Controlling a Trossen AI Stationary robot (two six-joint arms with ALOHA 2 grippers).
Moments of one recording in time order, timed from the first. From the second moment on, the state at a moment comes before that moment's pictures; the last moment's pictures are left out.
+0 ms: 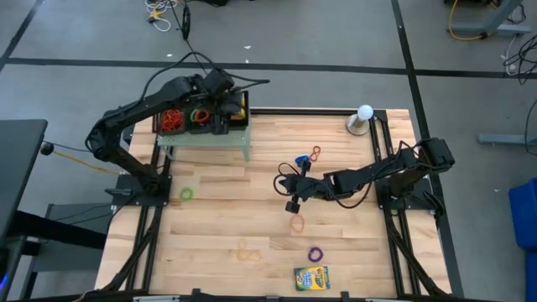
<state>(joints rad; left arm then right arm) 0.53 1.48 1.52 -0.97 -0.17 0.65 0.19 1.62 0.88 0.06 0.48 0.11</state>
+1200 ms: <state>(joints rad) 0.24 1.35 1.53 -0.93 -0.50 0.24 0.16 1.62 0.88 0.06 0.48 0.13</state>
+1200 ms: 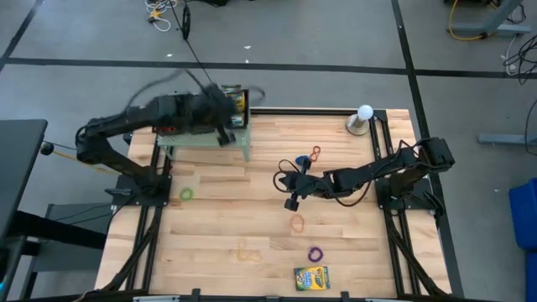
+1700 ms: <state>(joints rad) -0.07 1.29 0.61 0.36 -0.35 0.16 0.18 1.62 0.88 0.04 0.54 0.25</state>
